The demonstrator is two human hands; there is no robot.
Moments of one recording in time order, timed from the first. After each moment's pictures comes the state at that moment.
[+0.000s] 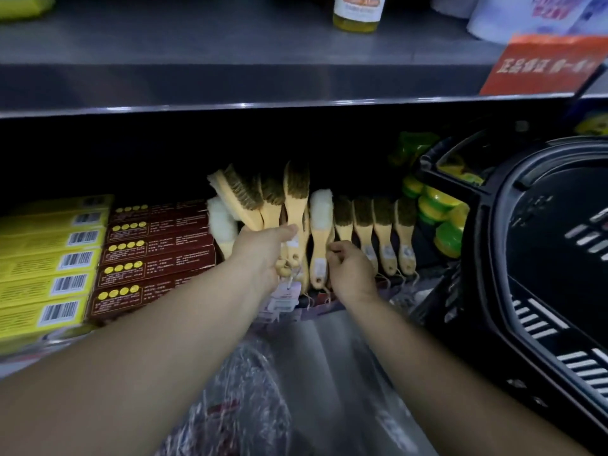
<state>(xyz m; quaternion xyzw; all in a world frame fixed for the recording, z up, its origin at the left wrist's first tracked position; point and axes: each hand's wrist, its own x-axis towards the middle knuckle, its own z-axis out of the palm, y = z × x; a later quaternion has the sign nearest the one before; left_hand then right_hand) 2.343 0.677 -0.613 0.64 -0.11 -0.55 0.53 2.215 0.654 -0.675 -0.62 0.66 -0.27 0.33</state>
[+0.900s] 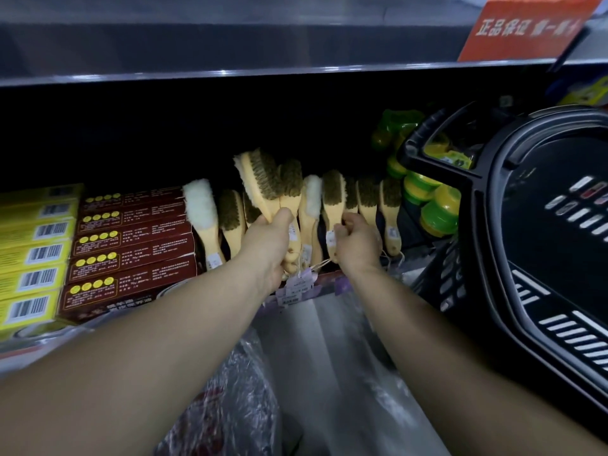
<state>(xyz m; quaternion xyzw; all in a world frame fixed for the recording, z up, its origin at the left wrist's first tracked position) 2.309 0.675 -0.627 0.64 -0.18 -0.55 0.50 2.189 0.635 -0.670 -0.54 0.69 -0.32 0.36</state>
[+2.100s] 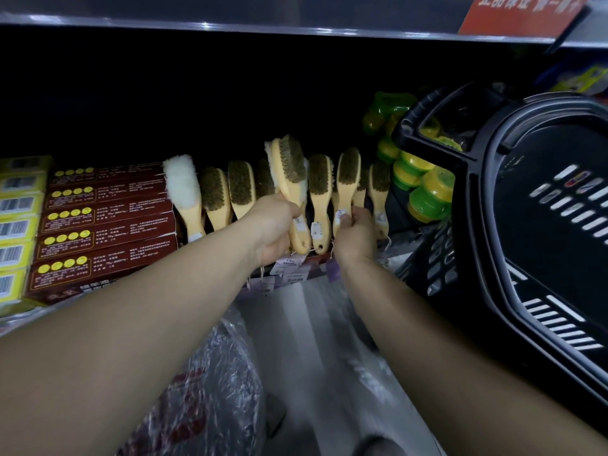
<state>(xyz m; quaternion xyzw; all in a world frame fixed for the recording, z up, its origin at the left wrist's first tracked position) 2.297 0.665 -0.623 0.57 -0.22 -0.65 0.45 2.178 0.639 -0.685 -0.47 0.74 -0.35 0.33</state>
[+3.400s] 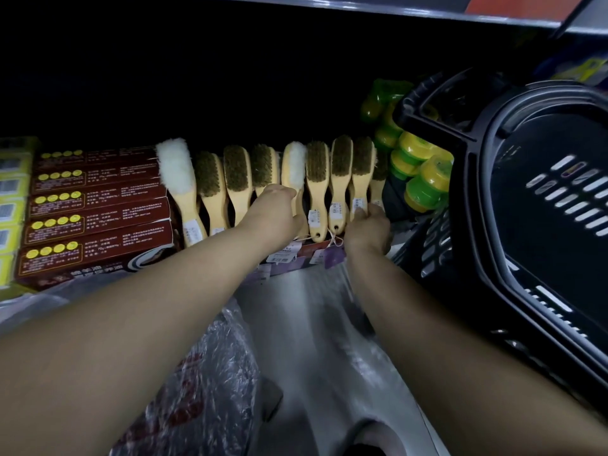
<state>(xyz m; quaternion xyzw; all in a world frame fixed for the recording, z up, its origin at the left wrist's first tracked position) 2.306 0.666 -0.649 0.68 -0.65 -0.29 0.17 2.161 0.641 -0.683 -0.42 0.81 -0.32 0.26</state>
